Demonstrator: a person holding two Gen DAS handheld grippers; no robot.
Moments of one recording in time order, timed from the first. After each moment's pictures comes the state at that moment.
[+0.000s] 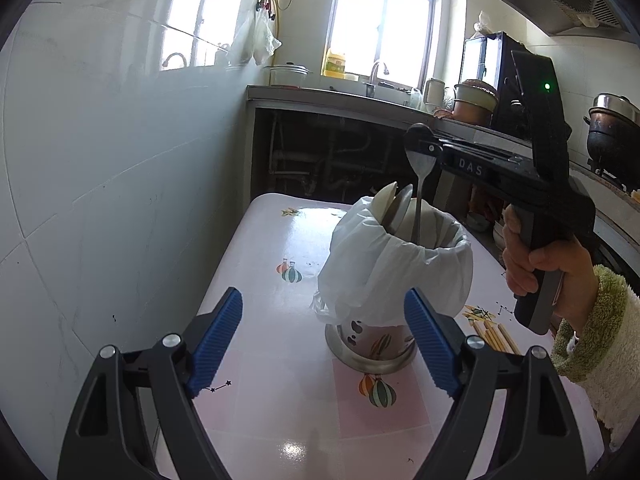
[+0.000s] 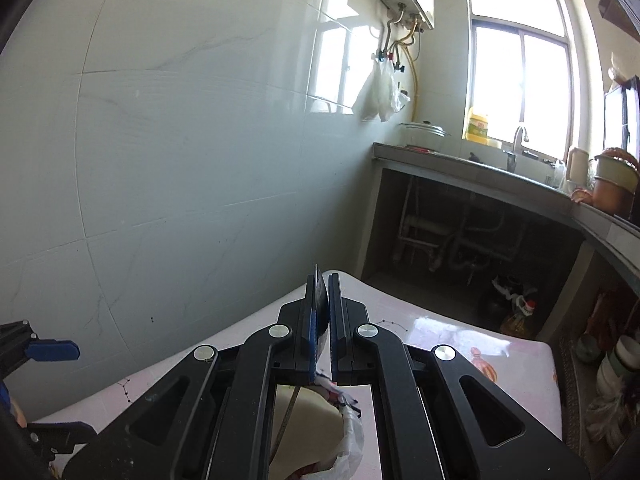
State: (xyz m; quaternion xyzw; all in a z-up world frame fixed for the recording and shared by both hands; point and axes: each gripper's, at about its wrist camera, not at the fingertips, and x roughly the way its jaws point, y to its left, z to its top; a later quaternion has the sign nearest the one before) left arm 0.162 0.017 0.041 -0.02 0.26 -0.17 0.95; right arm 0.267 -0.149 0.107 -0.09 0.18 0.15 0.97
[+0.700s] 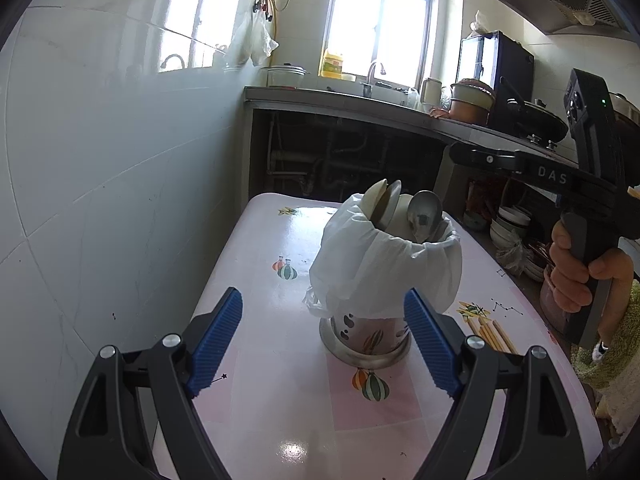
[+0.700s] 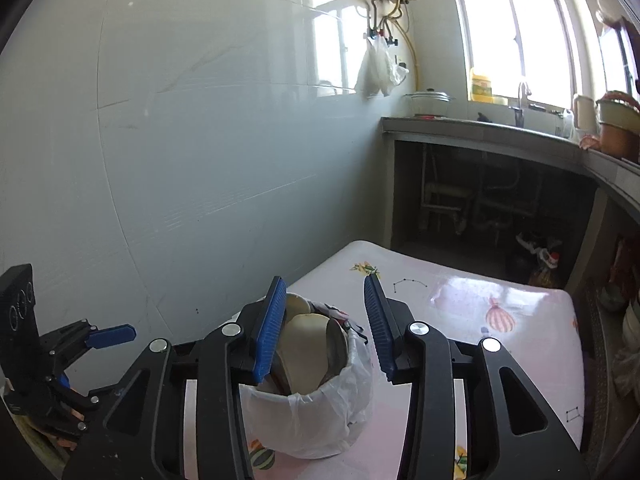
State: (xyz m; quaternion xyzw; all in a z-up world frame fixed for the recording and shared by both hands) left arm 0.151 0.014 0.041 -0.02 0.26 -0.17 0.95; right arm 0.217 -0.193 0.124 0.01 0.23 0.18 0.96
